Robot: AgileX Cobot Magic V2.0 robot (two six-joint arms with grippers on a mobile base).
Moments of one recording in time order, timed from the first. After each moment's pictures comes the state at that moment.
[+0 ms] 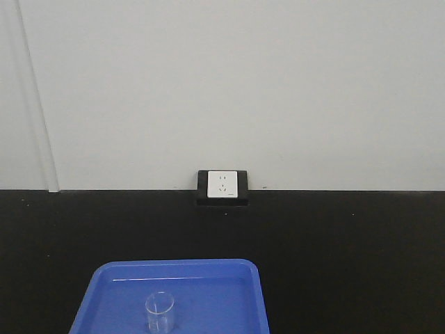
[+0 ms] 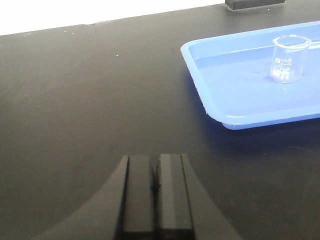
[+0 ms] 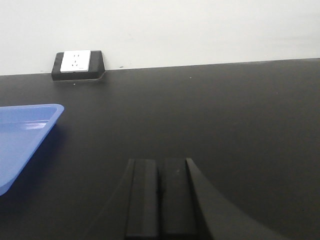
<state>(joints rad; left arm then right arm) -0.04 -0.02 0.03 0.06 0.37 0.02 0.02 -0.01 0.03 -0.07 0.21 0.16</state>
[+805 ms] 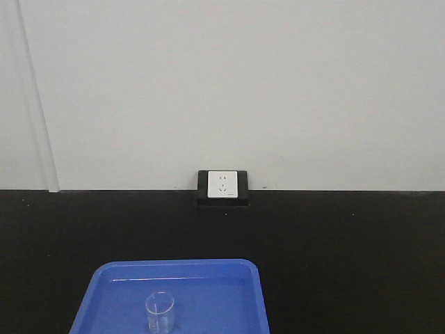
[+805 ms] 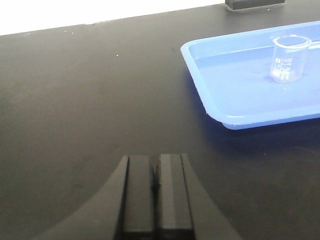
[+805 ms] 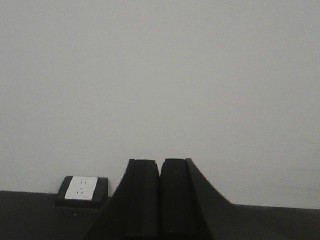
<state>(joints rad) -0.04 -0.02 0.03 0.06 0.37 0.02 0.02 0.44 -0.37 -0.07 -0.18 0.06</state>
